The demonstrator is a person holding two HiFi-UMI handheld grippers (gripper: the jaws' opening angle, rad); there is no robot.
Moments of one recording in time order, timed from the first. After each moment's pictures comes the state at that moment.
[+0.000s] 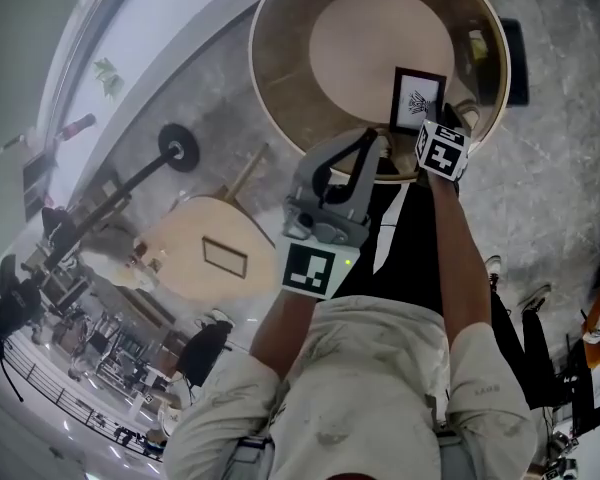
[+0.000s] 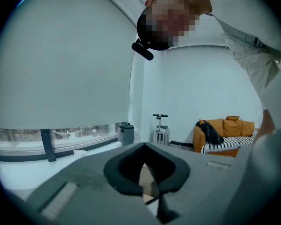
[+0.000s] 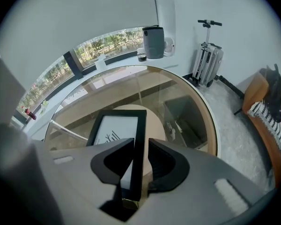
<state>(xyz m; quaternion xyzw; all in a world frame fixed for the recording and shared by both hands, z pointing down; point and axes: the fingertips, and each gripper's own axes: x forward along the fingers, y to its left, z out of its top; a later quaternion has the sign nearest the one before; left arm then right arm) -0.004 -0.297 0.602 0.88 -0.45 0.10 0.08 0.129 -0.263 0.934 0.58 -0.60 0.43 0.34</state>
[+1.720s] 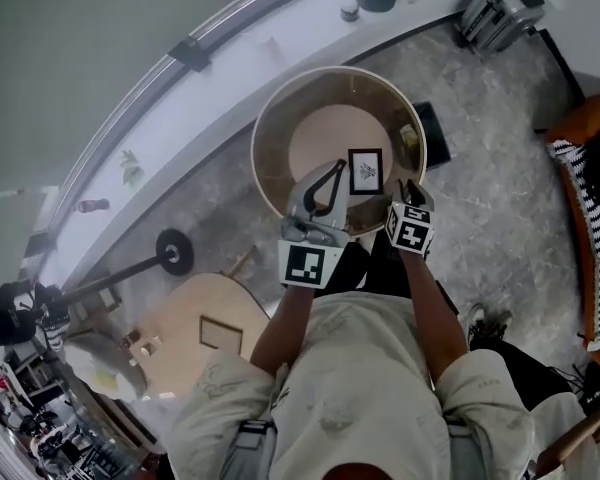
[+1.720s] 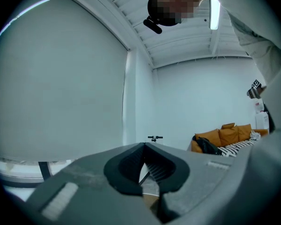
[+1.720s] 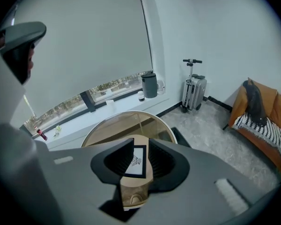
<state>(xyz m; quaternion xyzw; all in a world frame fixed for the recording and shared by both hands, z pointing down) 0.015 -0.258 0.447 0.90 -0.44 0.03 0.02 0.154 -0.217 0.686 0.64 -0.64 0.35 0.23</state>
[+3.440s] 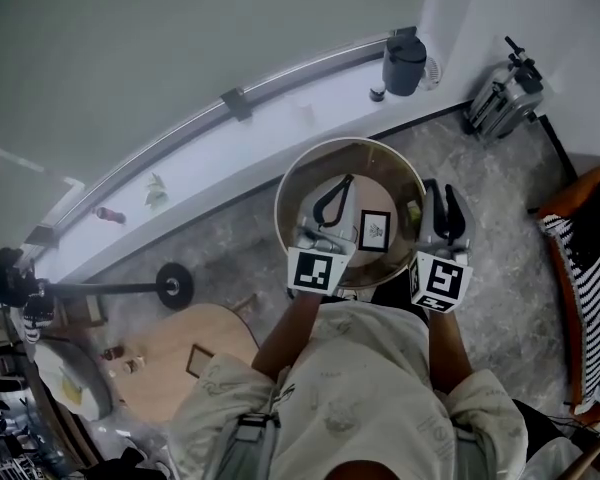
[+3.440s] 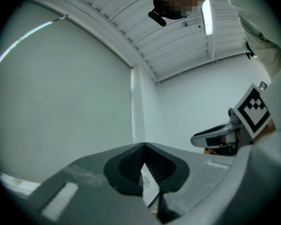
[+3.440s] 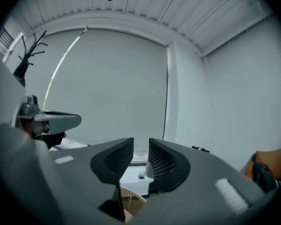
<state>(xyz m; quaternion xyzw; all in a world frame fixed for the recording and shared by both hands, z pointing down) -0.027 -0.267 0.341 0.87 -0.49 -0.05 -0.06 0.131 -0.253 0.348 0.67 -0.74 -0.03 0.05</state>
